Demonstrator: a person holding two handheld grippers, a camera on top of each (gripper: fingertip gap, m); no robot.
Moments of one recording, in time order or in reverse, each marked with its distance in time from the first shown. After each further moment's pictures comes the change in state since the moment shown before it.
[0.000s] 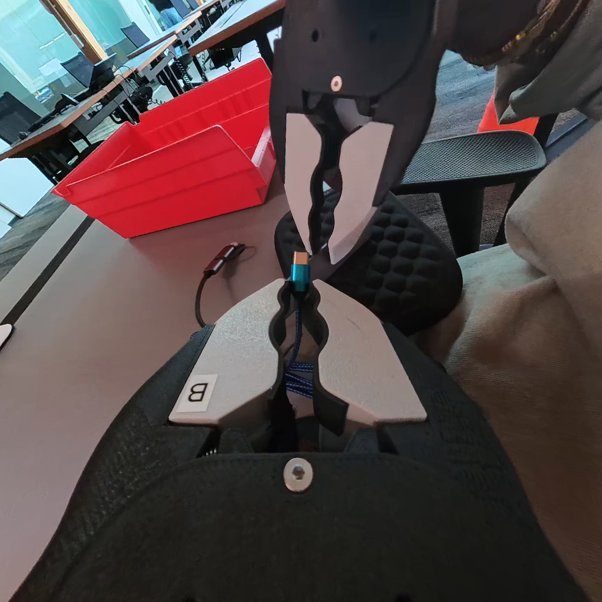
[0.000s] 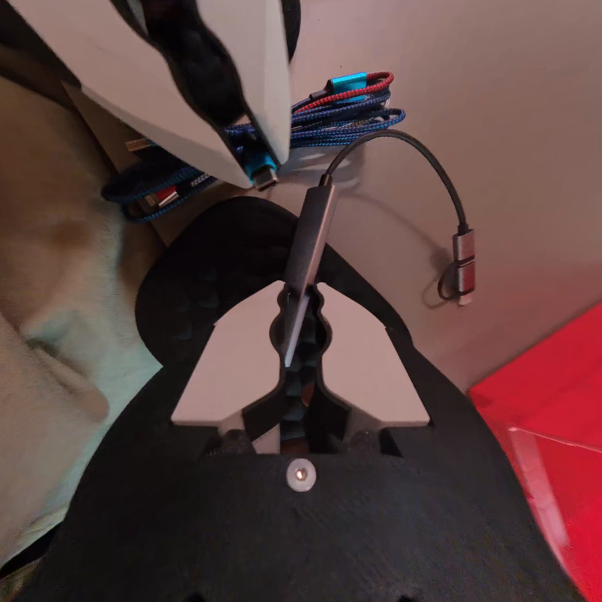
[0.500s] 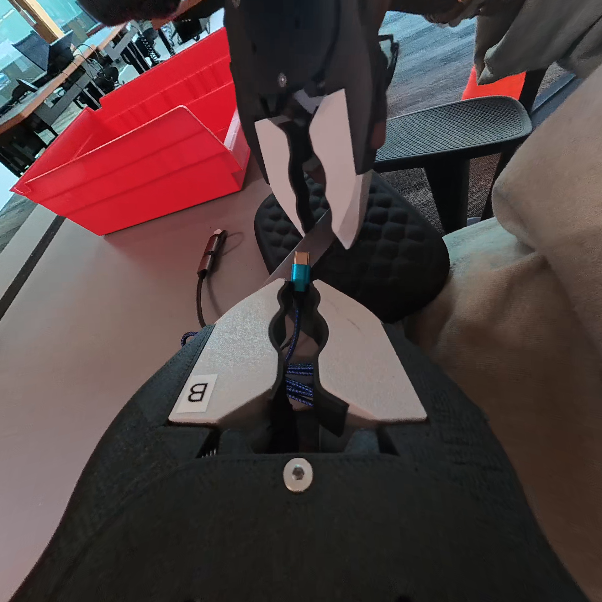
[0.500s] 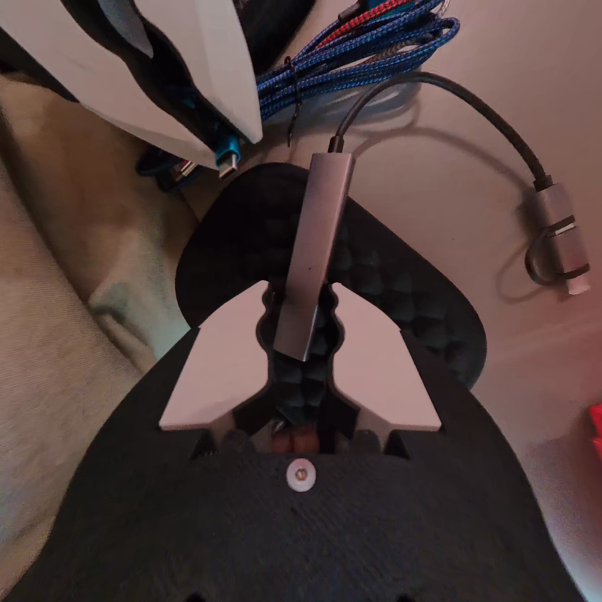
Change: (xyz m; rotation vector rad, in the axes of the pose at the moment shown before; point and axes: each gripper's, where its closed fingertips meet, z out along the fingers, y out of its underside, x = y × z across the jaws) left arm 0.012 0.009 0.004 -0.060 0.060 0.043; right arm -0.014 0.020 0.004 -0.060 -0.298 0.177
